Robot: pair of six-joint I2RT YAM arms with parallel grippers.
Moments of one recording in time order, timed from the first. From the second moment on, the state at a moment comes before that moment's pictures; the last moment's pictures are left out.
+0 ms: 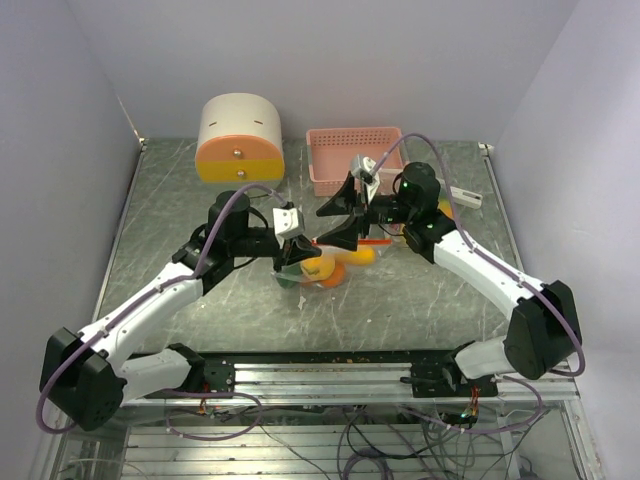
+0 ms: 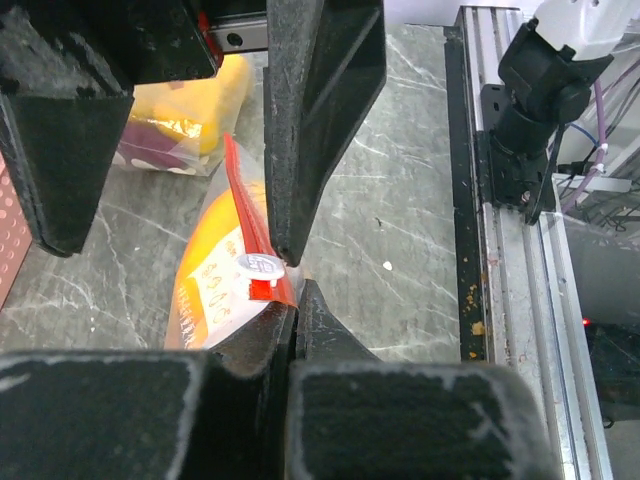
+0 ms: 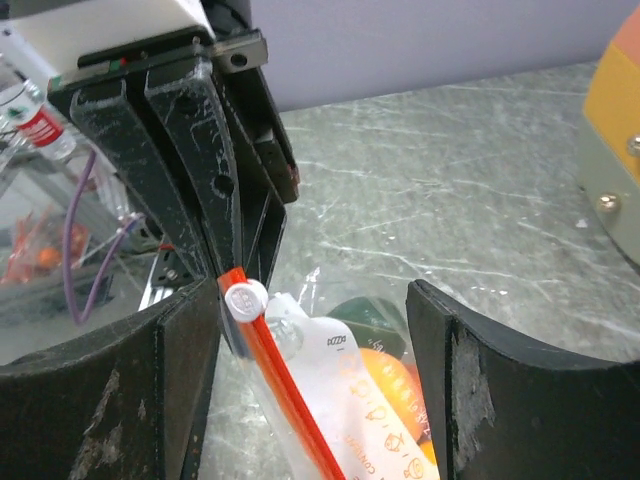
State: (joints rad) left arm -0.58 1.13 0.86 -0.01 0.84 0.24; right arm 0.52 1.39 1.02 0.31 -1.05 0.10
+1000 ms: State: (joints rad) left arm -0.58 1.11 0.83 -0.01 0.86 0.28; right arm 0.54 1.51 1.03 0.39 -1.35 0.15
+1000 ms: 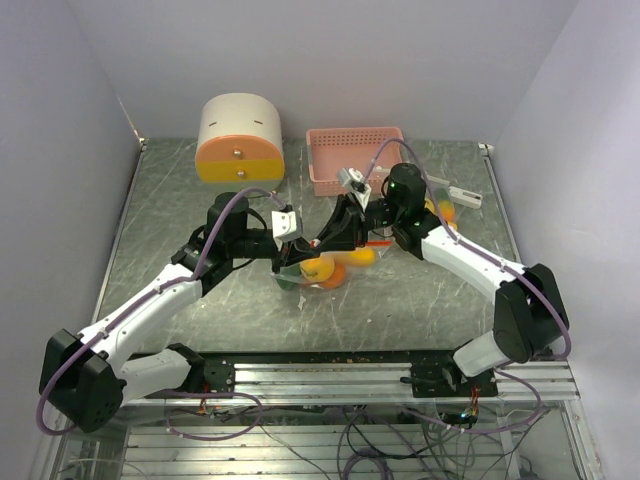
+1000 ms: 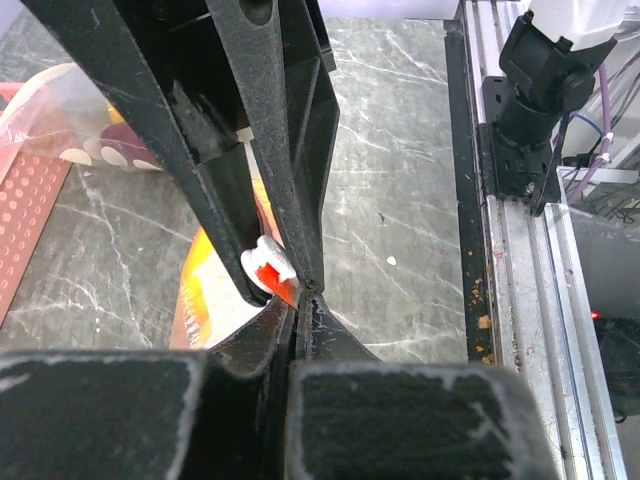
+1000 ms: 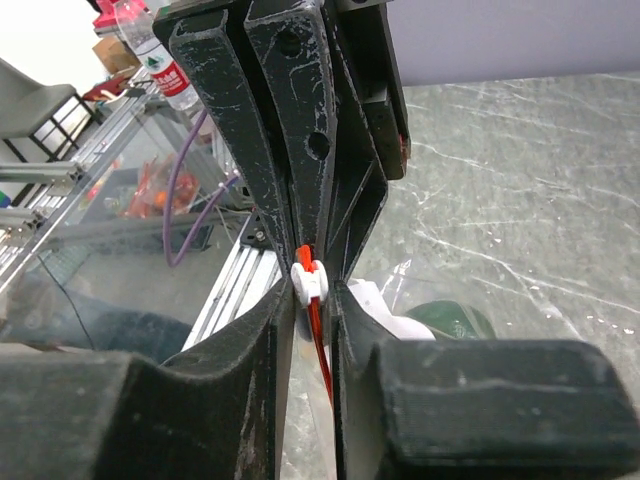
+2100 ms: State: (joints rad) left arm -0.59 1.11 0.83 0.00 0.86 0.27; right arm 0.56 1.39 0.97 0.33 -1.22 0.08
